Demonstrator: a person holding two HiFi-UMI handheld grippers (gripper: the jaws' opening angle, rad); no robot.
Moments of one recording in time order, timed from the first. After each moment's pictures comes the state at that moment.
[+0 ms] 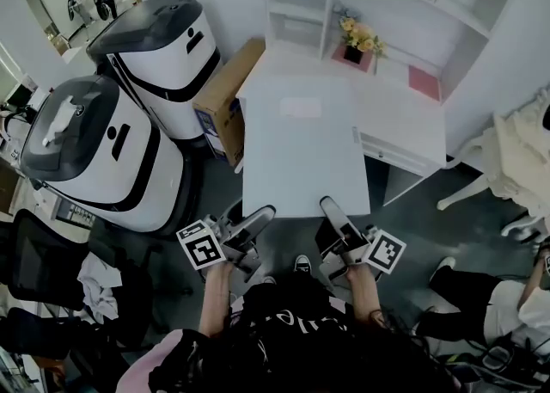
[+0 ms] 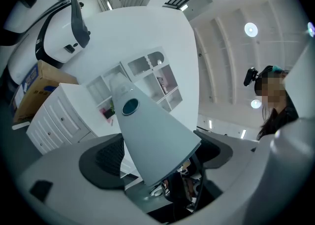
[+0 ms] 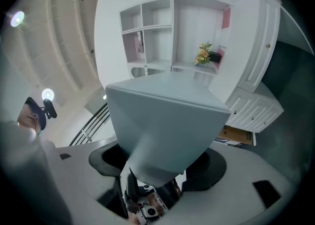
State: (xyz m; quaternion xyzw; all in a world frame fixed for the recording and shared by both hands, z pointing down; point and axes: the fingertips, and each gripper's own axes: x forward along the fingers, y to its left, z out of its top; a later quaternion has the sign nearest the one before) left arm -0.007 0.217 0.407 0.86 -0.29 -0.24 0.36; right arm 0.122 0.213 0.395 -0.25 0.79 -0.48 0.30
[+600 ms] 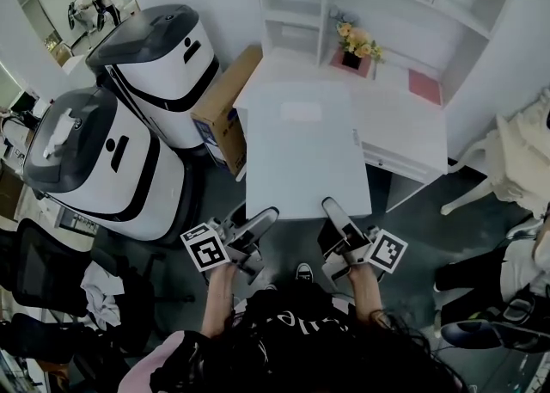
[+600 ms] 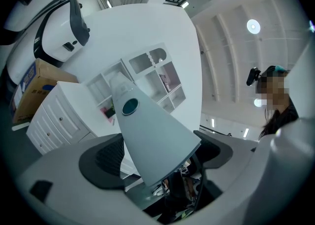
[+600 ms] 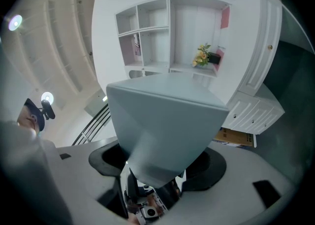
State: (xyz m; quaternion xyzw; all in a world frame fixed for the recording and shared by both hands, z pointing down) left arm 0.023 0.183 0.409 0.85 -0.30 -0.22 0.36; right arm 0.152 0.177 0.400 -0.24 0.78 -0.48 0.30
